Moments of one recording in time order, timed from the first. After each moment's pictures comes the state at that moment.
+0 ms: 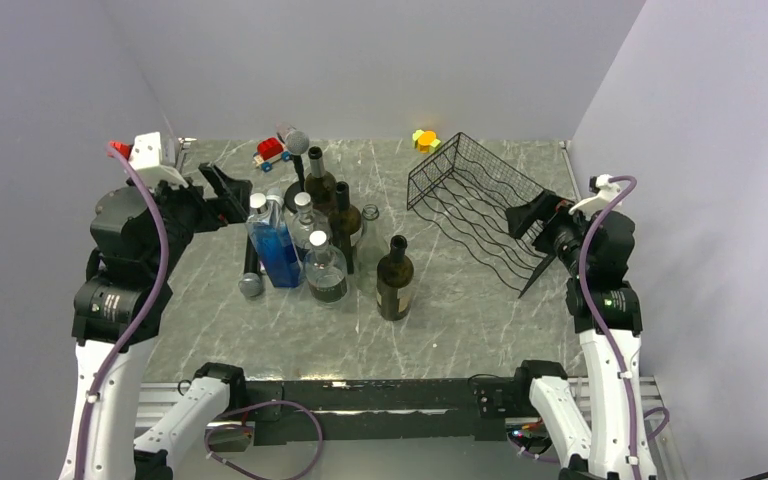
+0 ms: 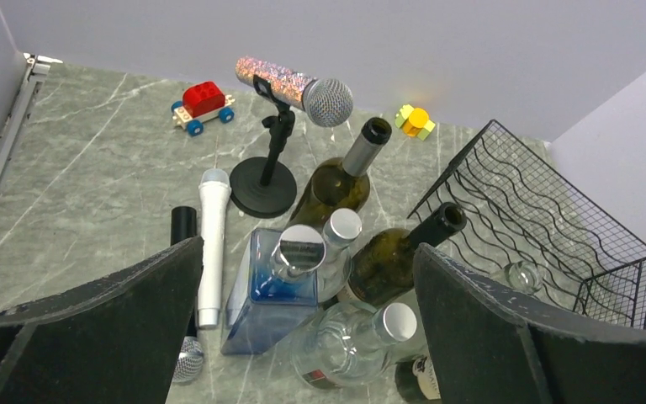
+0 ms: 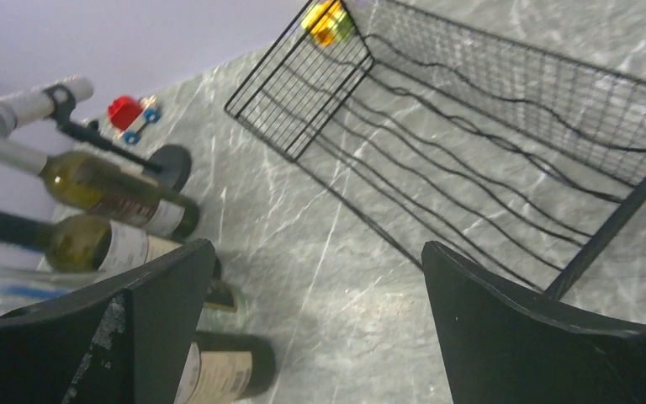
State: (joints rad) left arm -0.17 0.82 1.39 -0.70 -0.03 -0.33; right arm -0.09 0.72 0.93 -0.50 -0.20 0.40
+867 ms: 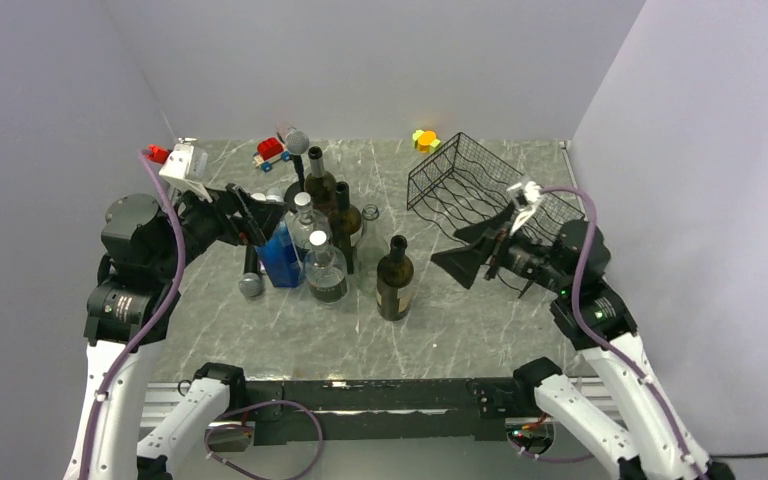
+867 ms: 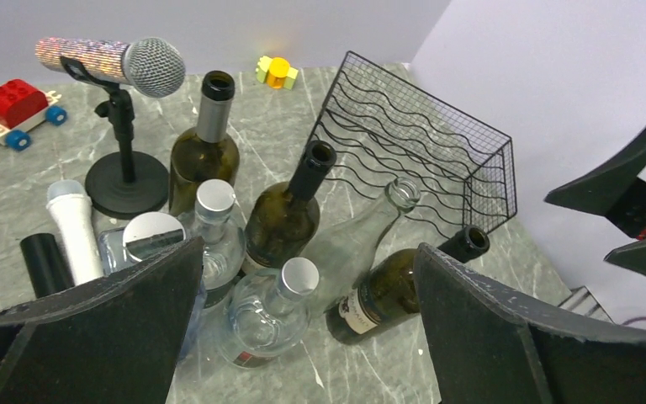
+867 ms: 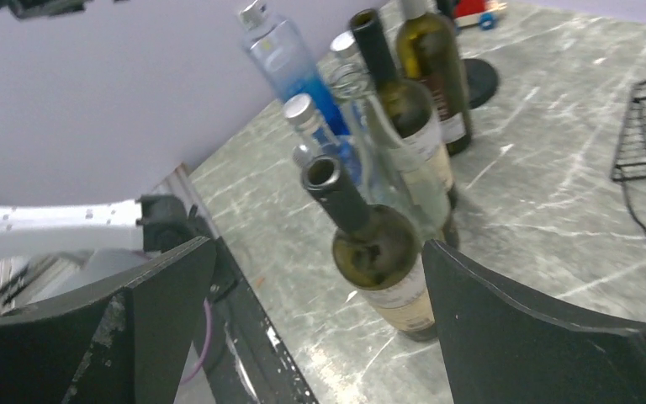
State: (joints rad) left arm -0.17 0.78 1.25 -0.58 0.37 -0.33; right arm 0.32 0.67 0.90 -0.33 -0.62 0.39
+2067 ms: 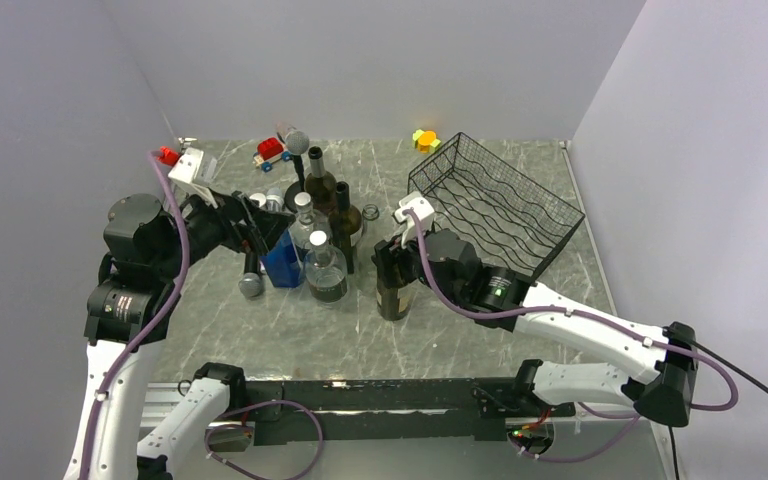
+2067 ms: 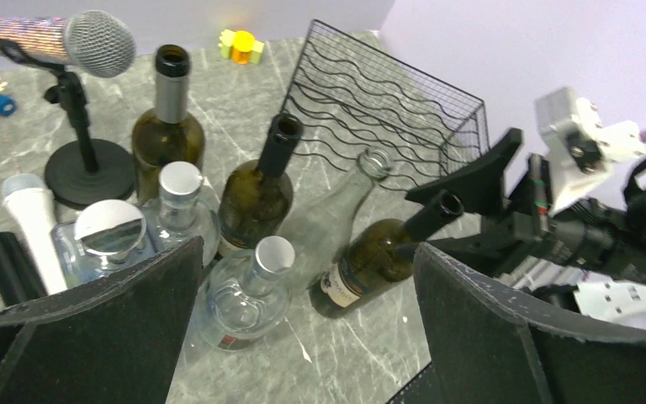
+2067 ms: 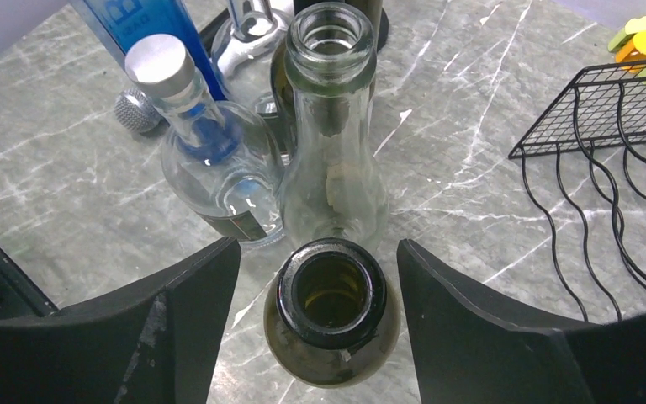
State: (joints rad) left arm -0.17 0.78 1.26 -0.62 0.45 -0.31; right arm 1.06 1.10 0.96 -0.21 0.35 0.15
